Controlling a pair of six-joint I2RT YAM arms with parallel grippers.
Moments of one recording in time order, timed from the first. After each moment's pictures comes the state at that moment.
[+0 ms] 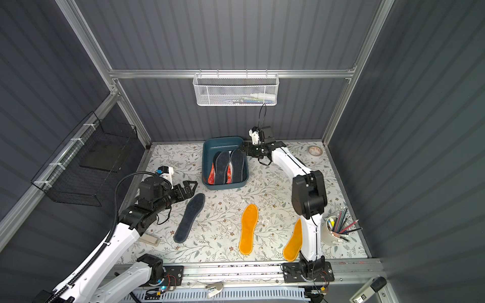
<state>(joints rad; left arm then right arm) -0.35 0.89 0.74 -0.38 0.11 -0.56 0.34 2.00 1.75 -0.41 -0.40 0.37</state>
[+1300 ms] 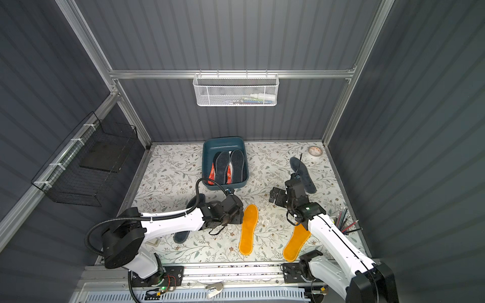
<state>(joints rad) -1.08 1.65 1.02 -0.39 -0.21 -0.84 0.33 0.99 0.63 -0.40 0.05 0.57</state>
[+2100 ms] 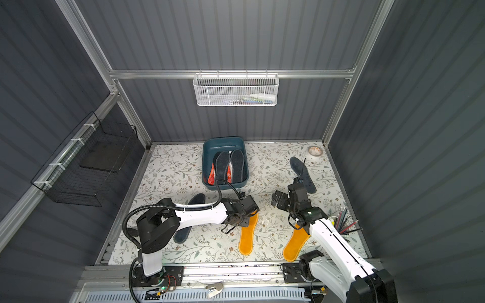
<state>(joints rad) -1.11 1.93 1.26 -0.61 -0.21 -0.83 0.29 0.95 0.56 -0.39 0.01 0.59</state>
